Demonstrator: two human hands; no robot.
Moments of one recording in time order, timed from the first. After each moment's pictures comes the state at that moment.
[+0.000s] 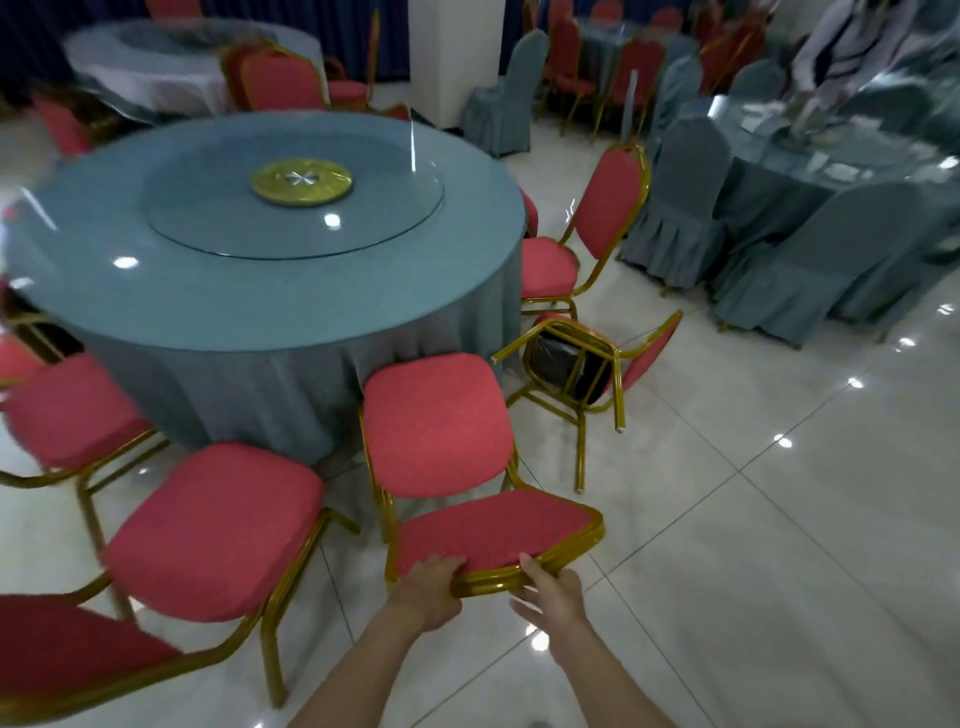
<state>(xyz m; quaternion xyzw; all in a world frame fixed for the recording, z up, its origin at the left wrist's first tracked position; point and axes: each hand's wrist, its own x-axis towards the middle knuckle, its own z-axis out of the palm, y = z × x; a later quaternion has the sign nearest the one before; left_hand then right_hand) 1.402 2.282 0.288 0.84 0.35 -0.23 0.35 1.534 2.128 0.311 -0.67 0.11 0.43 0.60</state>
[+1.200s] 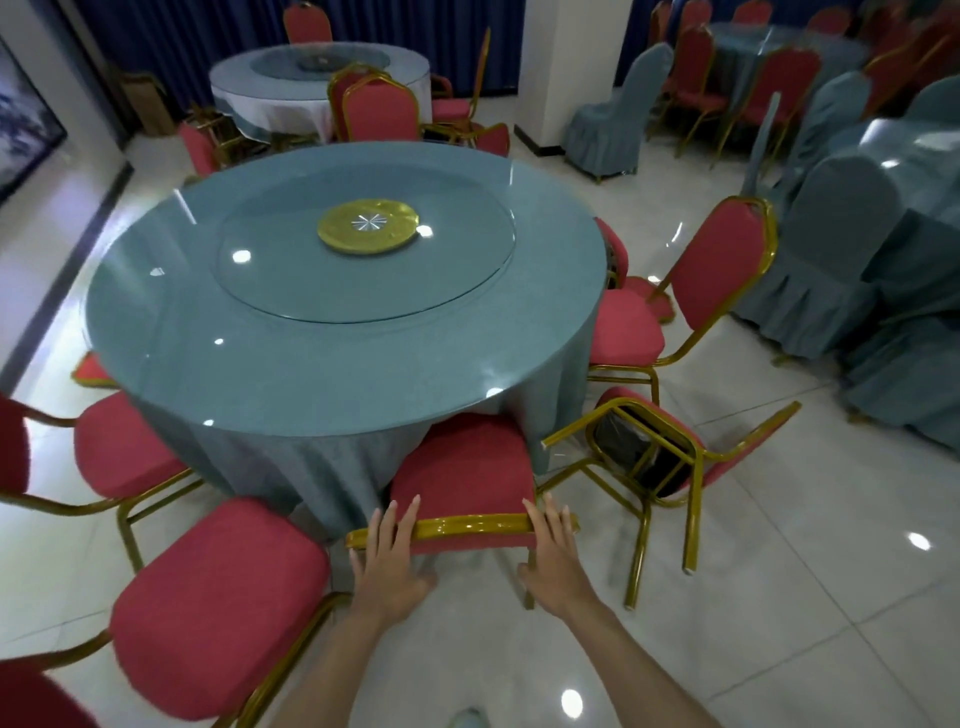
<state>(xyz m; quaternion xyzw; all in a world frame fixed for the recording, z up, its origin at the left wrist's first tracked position) 1.553 2.492 0.339 0.78 0.53 -0.01 0.33 1.784 2.382 0.337 -0.81 -0.46 0.32 0.17</state>
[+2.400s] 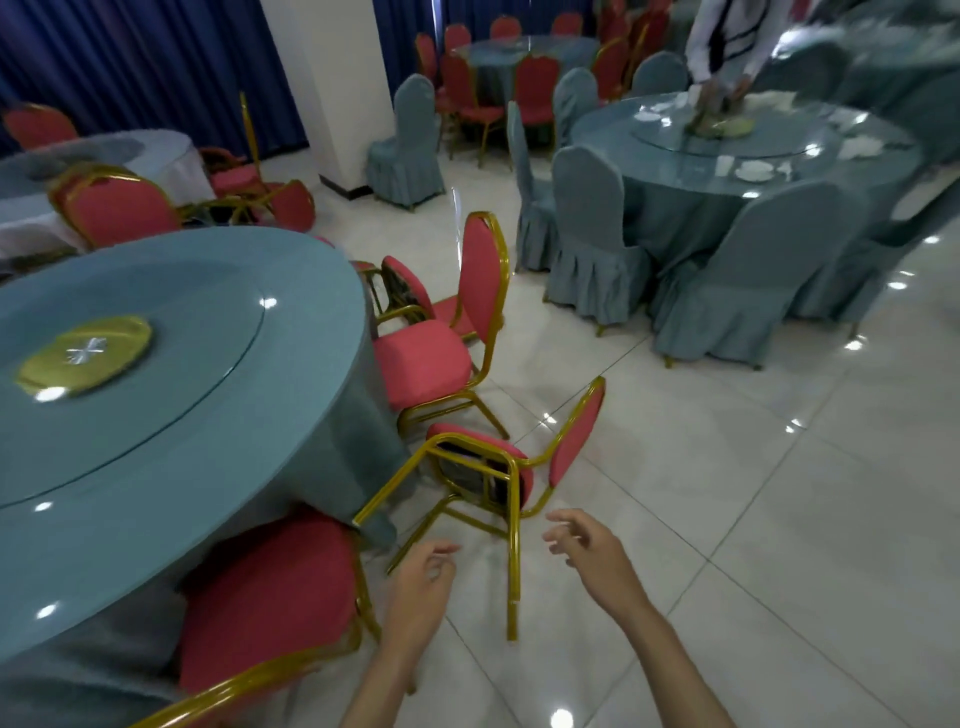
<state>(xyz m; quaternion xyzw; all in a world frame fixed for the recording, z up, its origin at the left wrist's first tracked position) 2.015 2.317 0.408 0.74 0.42 0.12 0.51 2.196 2.147 0.413 -0.77 -0.19 0.33 0.51</state>
